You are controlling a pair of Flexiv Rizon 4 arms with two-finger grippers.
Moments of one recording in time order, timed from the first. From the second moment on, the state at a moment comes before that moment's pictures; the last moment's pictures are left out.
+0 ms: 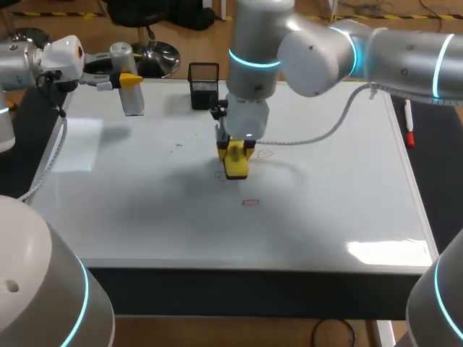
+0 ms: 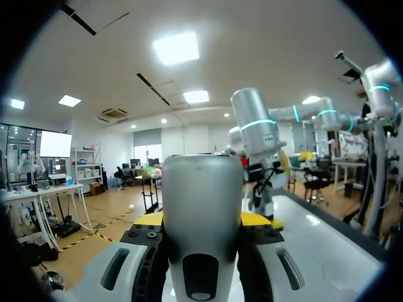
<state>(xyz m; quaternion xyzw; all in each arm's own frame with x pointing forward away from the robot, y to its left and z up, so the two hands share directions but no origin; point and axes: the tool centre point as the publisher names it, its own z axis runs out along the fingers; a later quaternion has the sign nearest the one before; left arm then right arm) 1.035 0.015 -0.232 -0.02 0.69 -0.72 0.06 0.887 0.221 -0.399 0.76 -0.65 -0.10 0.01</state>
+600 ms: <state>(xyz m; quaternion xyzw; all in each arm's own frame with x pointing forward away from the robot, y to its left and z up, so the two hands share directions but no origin) 1.035 0.015 -0.232 -0.02 0.69 -0.72 0.06 0.889 0.255 -0.425 0.76 -0.64 -0.10 0.04</state>
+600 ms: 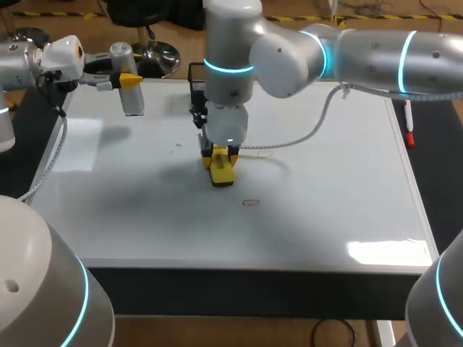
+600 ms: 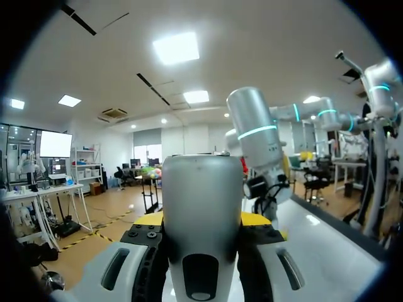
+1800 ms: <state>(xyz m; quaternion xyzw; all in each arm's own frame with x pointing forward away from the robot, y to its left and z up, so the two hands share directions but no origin) 1.035 0.015 -0.232 -0.02 0.69 -0.72 0.06 0.892 0.228 -0.434 0.73 -0.67 -0.10 0.07</state>
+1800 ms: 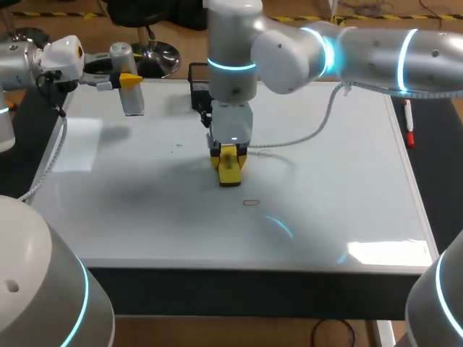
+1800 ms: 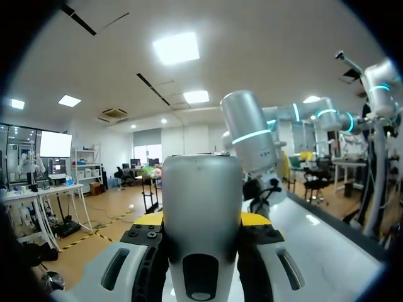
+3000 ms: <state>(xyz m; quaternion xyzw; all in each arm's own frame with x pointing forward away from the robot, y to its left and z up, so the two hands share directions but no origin) 1.035 0.015 -0.232 -0.02 0.69 -0.72 0.06 0.868 0.270 -0.393 0.78 -0.62 -0.06 0.03</state>
